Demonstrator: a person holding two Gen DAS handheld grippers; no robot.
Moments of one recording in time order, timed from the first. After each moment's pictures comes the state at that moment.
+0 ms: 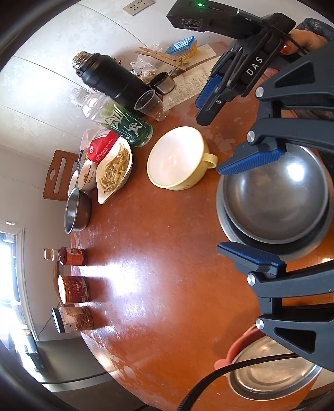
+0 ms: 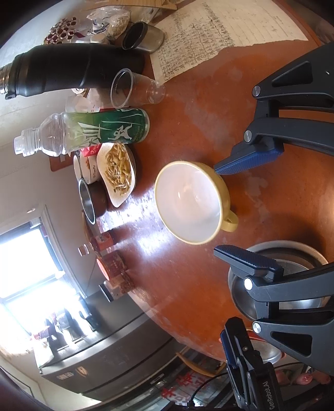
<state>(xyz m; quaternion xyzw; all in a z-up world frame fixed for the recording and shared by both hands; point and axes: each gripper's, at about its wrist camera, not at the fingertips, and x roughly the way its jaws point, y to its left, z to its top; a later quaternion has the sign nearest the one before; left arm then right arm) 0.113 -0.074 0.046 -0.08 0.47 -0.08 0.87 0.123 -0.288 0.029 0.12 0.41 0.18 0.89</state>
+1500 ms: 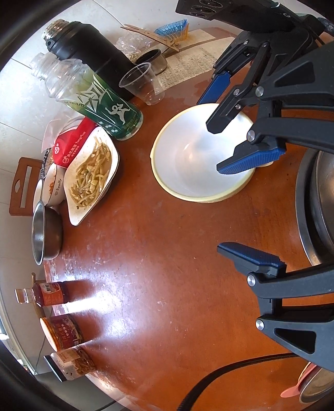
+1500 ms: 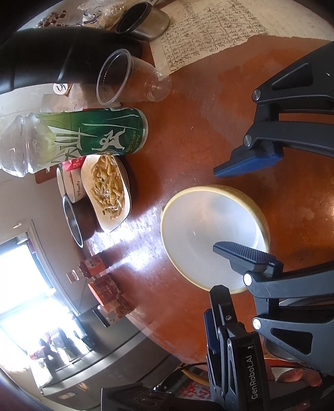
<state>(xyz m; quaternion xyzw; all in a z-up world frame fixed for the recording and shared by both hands) 0.224 -0.117 -0.006 -0.03 0.55 -0.10 0.83 0.192 -0.292 -0.011 0.12 0.44 0.15 0.88</state>
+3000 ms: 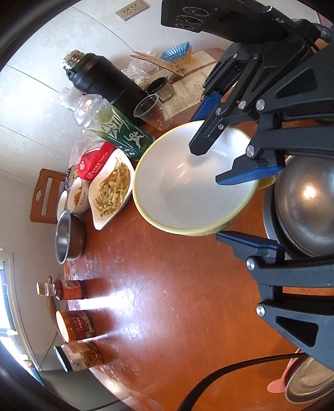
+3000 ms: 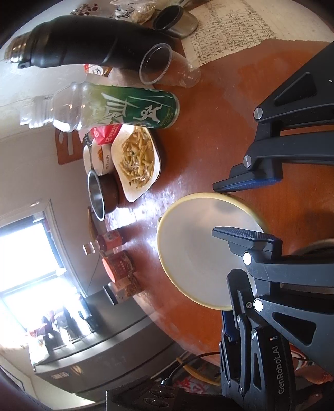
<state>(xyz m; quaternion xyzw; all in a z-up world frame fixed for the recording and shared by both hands) 0.178 -0.093 0.040 -0.06 0.50 -0.13 0.85 0.167 -0.256 0.040 0.09 0.38 0.18 0.90</state>
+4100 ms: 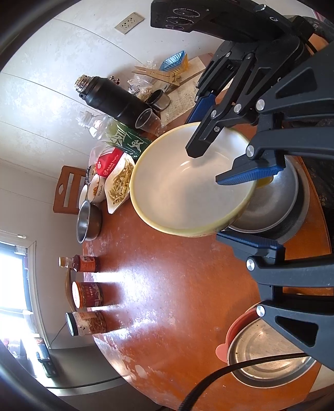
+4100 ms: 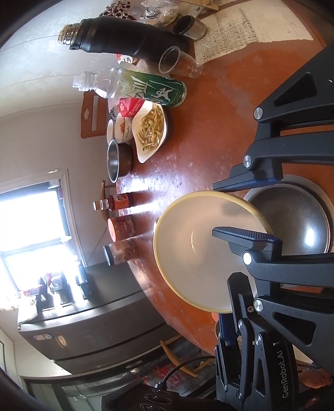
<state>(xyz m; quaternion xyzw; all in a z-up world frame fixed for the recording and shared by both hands) 0.074 -0.055 0.070 -0.06 0.44 -0.11 0.89 0.079 -0.215 0.075 0.04 0.33 0.22 0.92</state>
